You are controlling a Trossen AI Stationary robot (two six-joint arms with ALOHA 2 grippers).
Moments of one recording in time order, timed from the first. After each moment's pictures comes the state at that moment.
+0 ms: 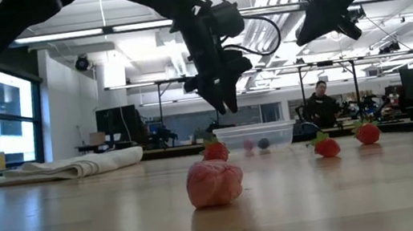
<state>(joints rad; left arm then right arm) 0.46 2.26 2.03 -0.94 -0.15 -0.16 -0.59 0.93 0.81 -0.51 0.00 0.60</state>
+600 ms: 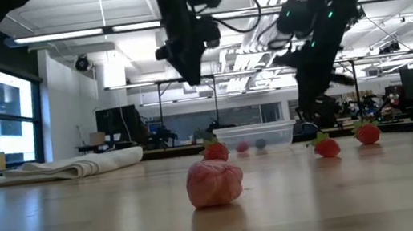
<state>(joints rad) 0.43 2.08 2.03 -1.25 -0.23 -0.20 -0.60 1.42 0.80 -0.44 0.00 0.57</state>
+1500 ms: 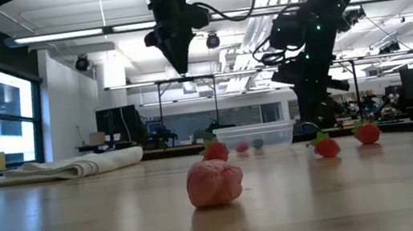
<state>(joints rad) 0.39 2.02 2.03 -1.35 -0.27 -0.22 -0.64 1.53 0.88 -0.50 0.05 0.45</state>
